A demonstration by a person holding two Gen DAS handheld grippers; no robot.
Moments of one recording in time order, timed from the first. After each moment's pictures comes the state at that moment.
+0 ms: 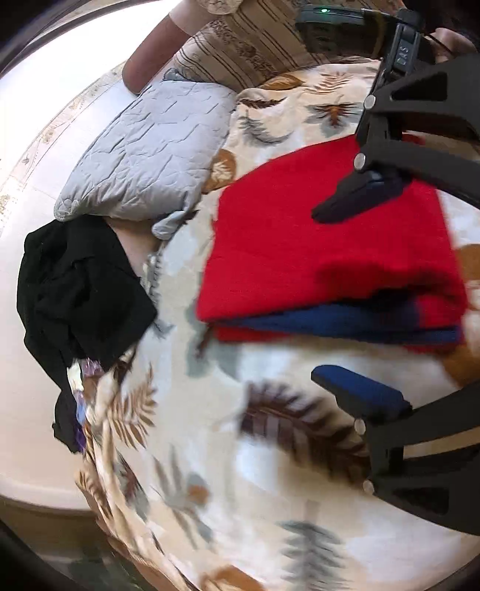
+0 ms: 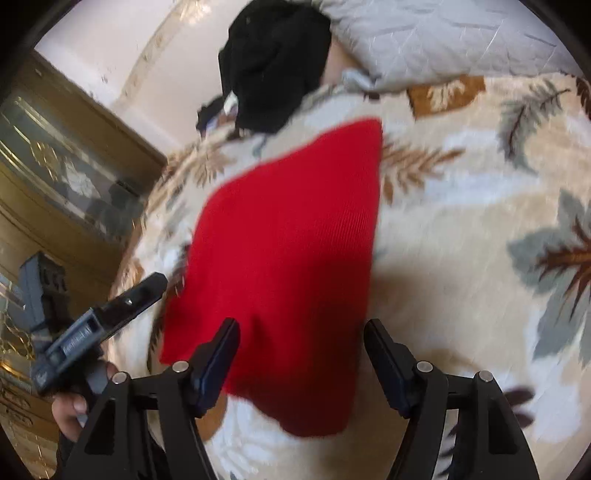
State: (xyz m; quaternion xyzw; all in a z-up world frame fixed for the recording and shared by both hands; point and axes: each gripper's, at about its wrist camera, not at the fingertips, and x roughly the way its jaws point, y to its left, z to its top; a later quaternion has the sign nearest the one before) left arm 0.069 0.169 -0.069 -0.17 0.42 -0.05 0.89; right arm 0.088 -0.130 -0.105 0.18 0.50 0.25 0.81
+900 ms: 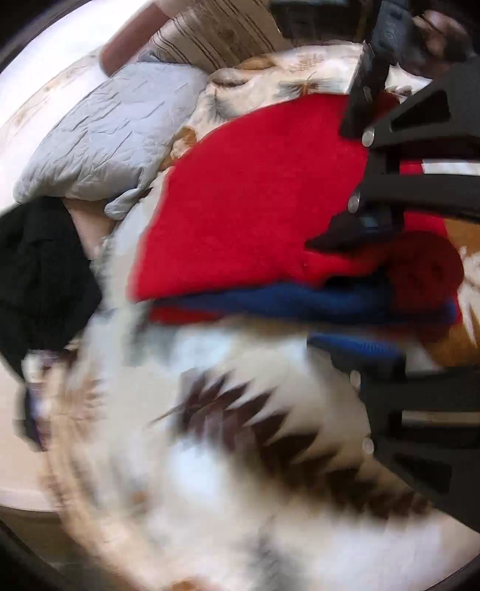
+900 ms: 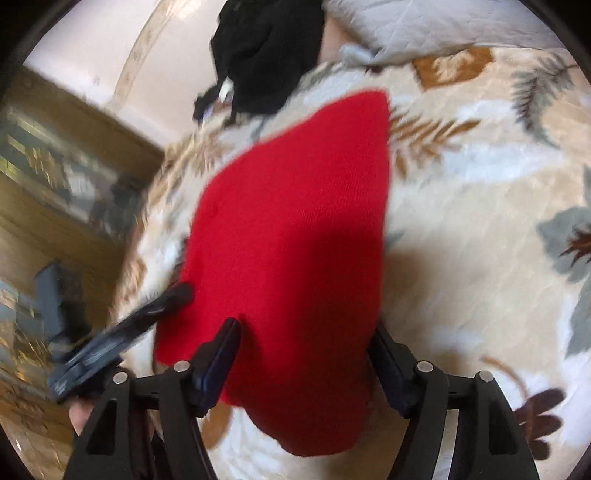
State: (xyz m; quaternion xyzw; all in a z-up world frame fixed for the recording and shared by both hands) left arm 0.057 0.176 -0.125 -0.18 0.48 -0.05 0.86; right arm 0.081 -0.099 -0.132 0.14 0.55 0.25 0.79
